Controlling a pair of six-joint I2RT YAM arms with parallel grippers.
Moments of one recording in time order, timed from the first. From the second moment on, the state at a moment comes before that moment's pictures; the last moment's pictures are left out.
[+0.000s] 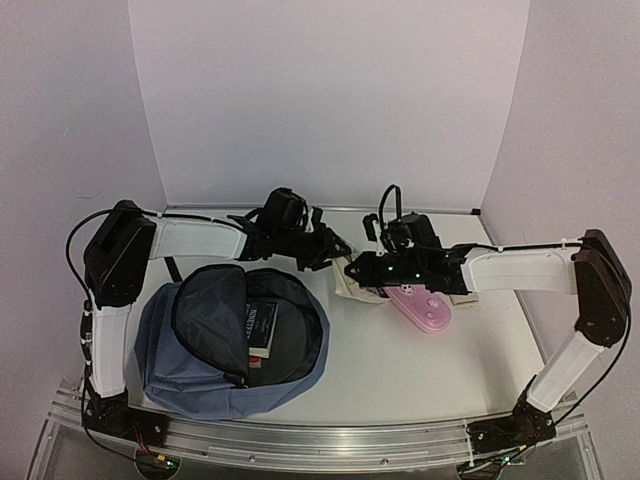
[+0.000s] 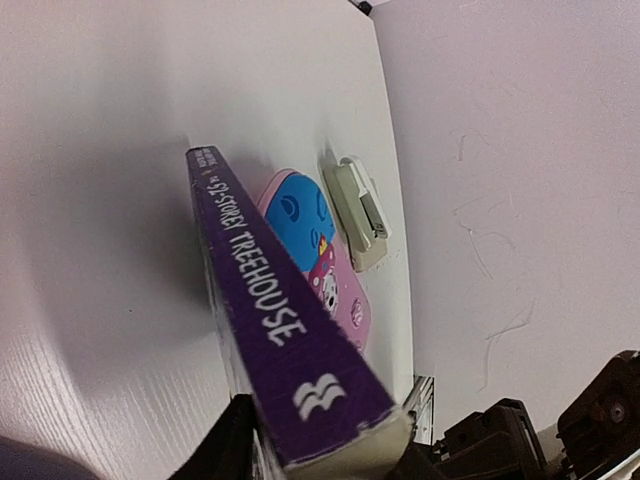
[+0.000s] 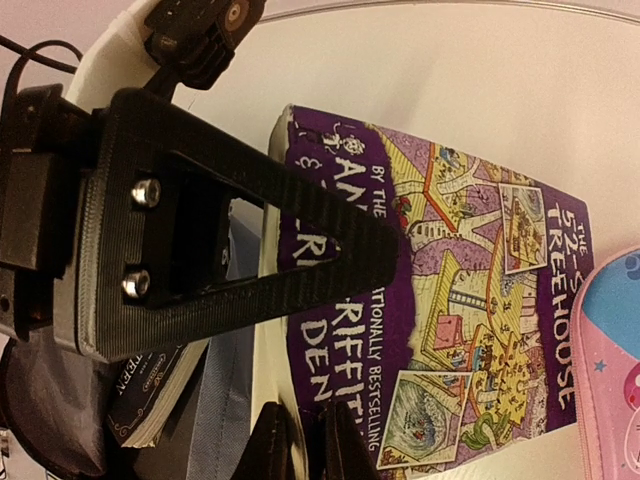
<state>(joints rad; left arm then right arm) -0.78 2.07 1.52 0.04 0.42 -1.01 0.77 1.65 1.03 0.03 -0.09 0.52</state>
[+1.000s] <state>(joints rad) -0.74 1.75 1.20 0.00 0.40 -0.89 0.77 1.48 1.07 0.01 -0.11 0.53</state>
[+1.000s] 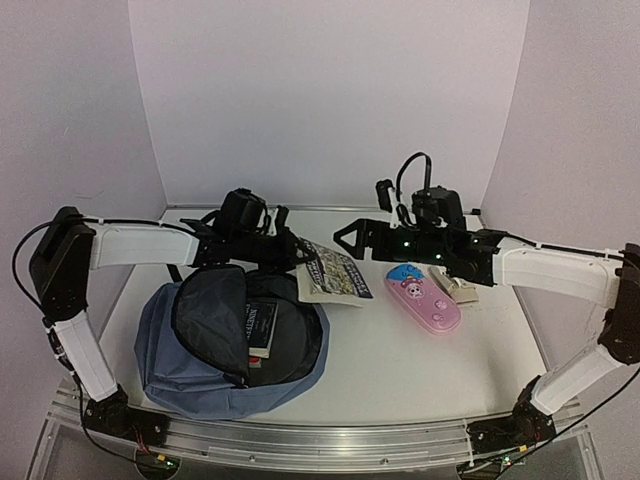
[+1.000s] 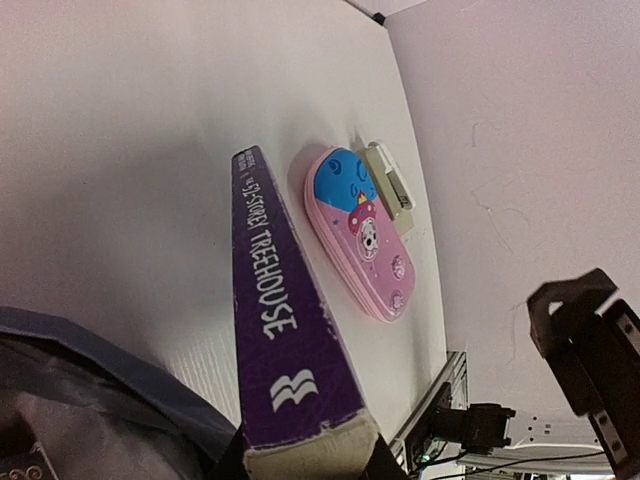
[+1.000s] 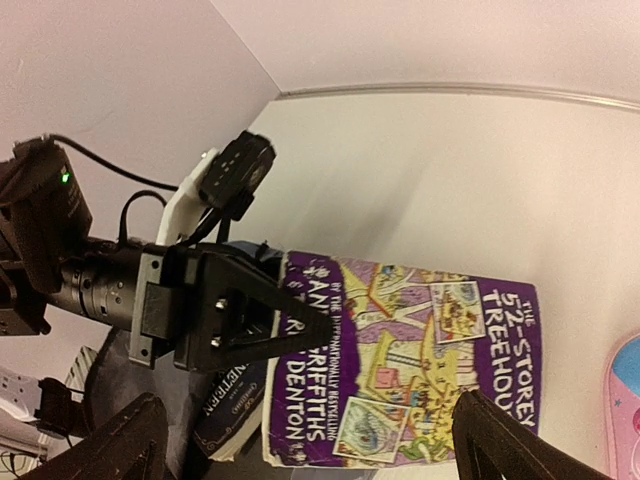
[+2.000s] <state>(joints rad) -0.68 1.16 0.96 0.23 0.78 -0.78 0.58 1.27 1.07 0.06 -0.78 0.69</state>
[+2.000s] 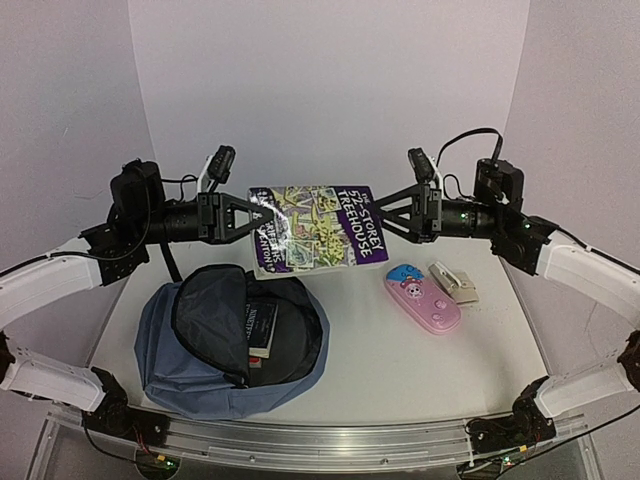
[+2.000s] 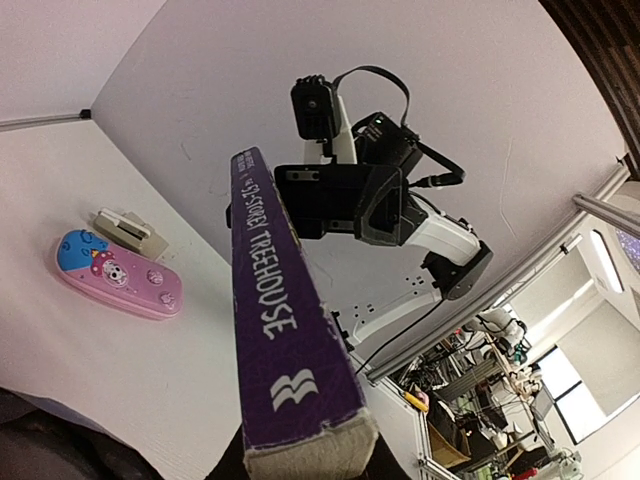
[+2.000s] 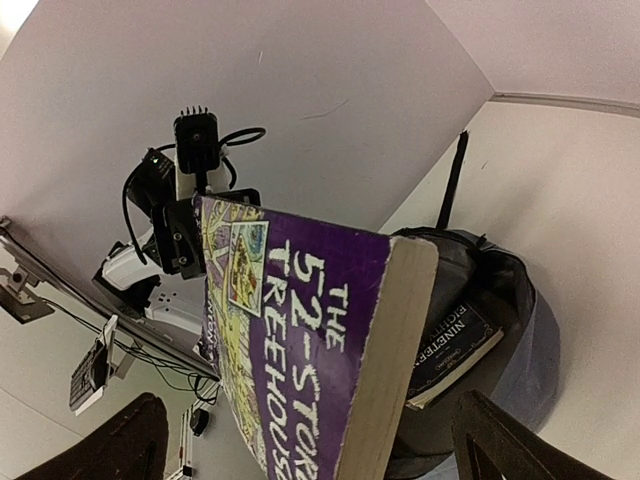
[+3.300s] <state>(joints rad) -0.68 1.23 1.01 0.26 0.85 -0.76 0.65 1.33 1.03 0.29 -0.88 0.88</state>
